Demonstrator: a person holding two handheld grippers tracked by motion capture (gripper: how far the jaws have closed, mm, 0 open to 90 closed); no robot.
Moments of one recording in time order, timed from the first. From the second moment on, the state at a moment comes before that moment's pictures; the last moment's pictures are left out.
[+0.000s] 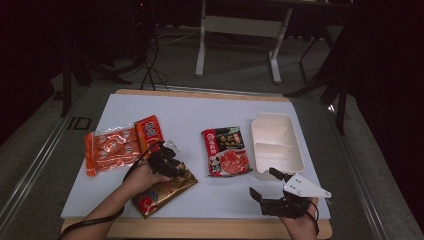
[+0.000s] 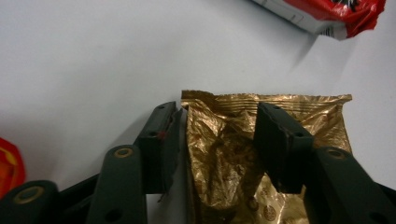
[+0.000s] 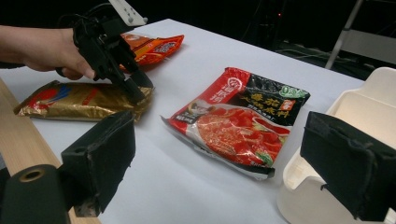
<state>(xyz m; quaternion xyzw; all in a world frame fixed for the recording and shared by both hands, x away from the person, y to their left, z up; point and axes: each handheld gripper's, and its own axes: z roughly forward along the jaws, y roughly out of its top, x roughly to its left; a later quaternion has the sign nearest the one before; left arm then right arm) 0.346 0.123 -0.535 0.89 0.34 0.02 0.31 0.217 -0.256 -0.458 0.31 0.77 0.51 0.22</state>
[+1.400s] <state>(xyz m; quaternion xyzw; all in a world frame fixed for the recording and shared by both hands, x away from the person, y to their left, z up) 0.308 0.143 -0.484 0.87 0.35 0.11 0.34 0.215 -0.254 -0.452 0.30 0.77 0.53 0.22</state>
